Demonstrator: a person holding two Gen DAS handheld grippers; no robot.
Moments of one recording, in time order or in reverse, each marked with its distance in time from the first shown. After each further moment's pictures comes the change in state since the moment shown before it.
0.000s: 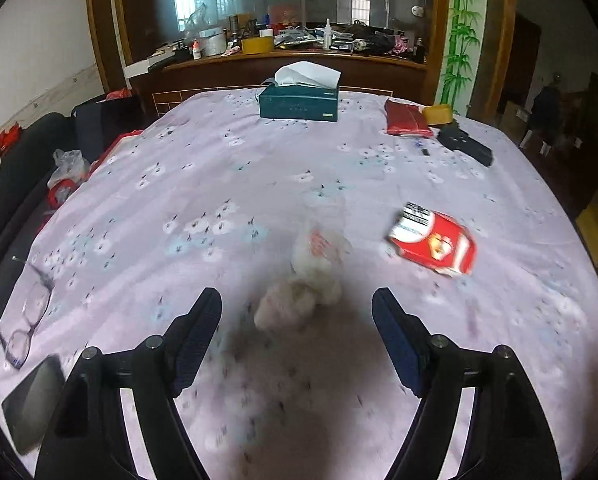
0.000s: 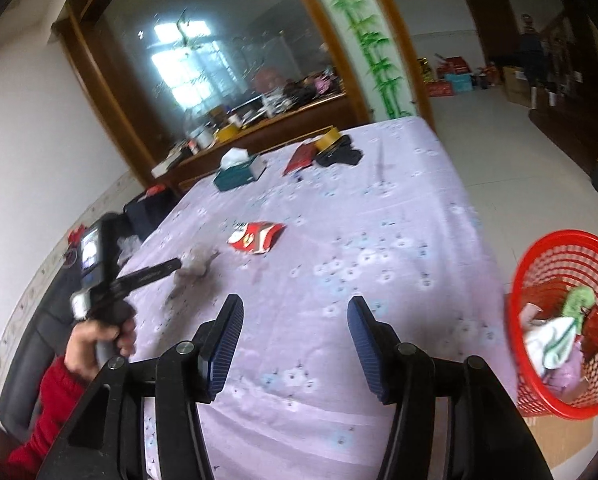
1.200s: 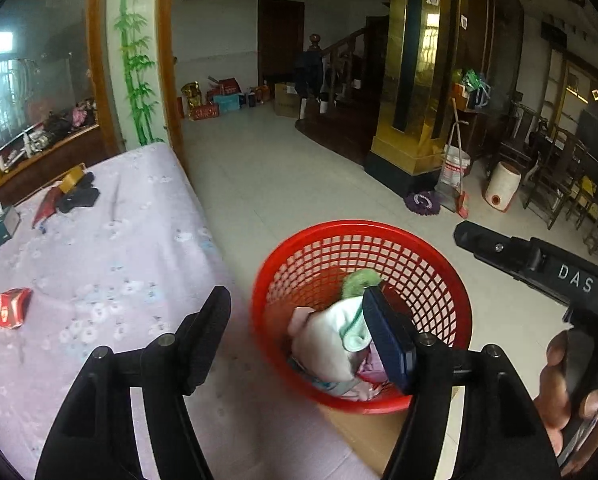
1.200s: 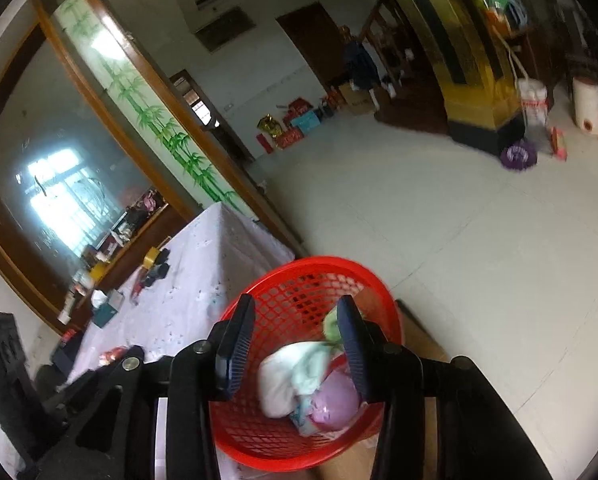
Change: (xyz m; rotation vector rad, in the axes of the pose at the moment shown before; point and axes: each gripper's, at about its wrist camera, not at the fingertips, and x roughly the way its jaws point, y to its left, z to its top) left arm -0.158 -0.408 -0.114 0.506 -0.132 -0.590; right arm -0.149 -0.239 -0.033 0.431 -0.313 -0.356
